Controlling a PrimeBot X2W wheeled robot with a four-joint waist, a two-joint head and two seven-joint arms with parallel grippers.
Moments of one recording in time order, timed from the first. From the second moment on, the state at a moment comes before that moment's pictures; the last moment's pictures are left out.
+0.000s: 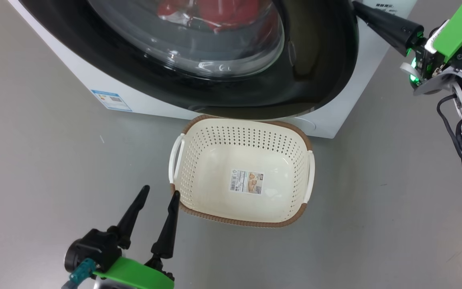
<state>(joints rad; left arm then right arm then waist) -0.18 0.07 -0.21 0.24 -0.32 -0.13 -0.25 -1.01 -0.34 0.33 0.63 1.73 0.13 0.60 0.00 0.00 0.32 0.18</state>
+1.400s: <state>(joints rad) -0.14 0.07 -0.19 0.24 -0.32 -0.13 -0.25 -0.78 -0.26 0.35 0.43 1.72 0.12 0.70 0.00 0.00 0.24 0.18</state>
